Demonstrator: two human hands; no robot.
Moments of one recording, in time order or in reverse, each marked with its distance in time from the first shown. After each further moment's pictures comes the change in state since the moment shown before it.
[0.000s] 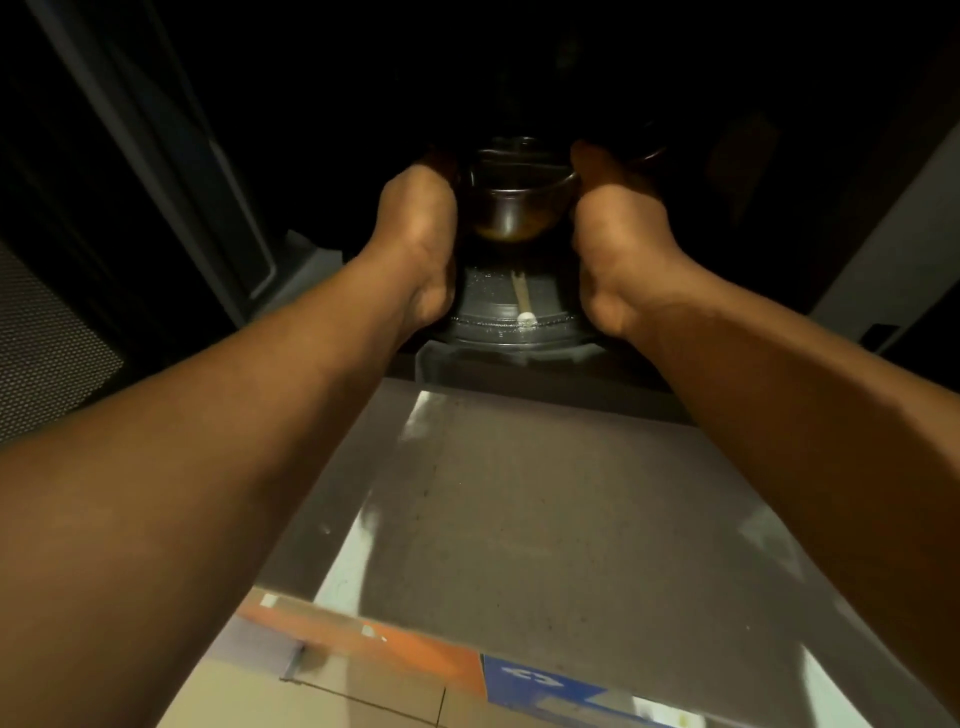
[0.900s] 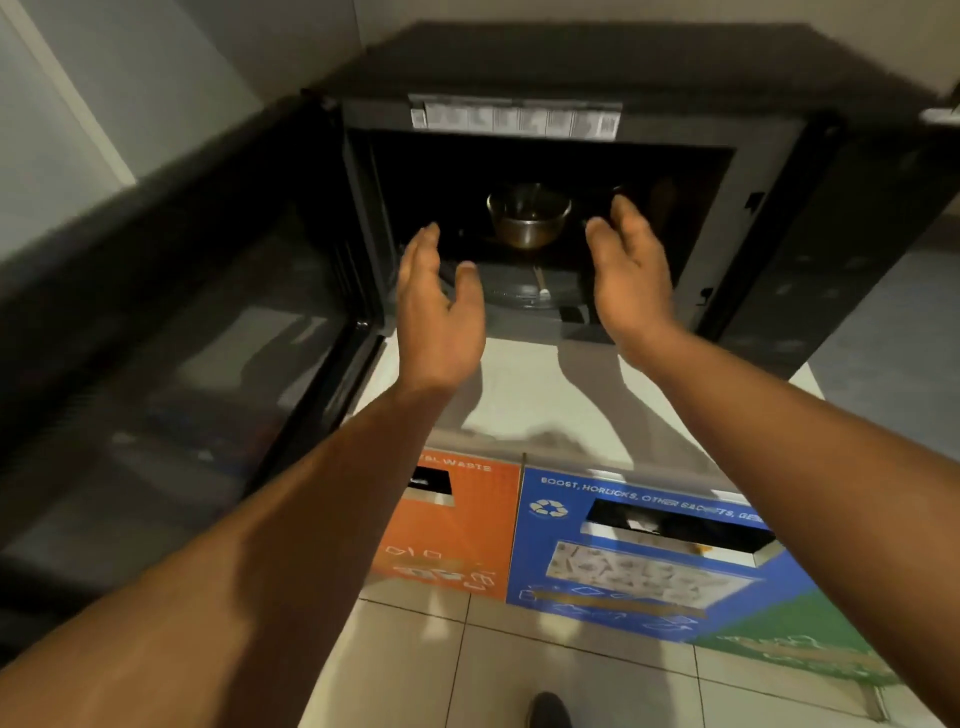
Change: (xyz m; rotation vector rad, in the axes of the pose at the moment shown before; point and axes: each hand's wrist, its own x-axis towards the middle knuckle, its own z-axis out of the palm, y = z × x) left_hand -0.171 0.055 -0.069 0.519 0.170 0.240; right_hand -0.164 -0.061 -0.005 -0.374 0.124 -0.203
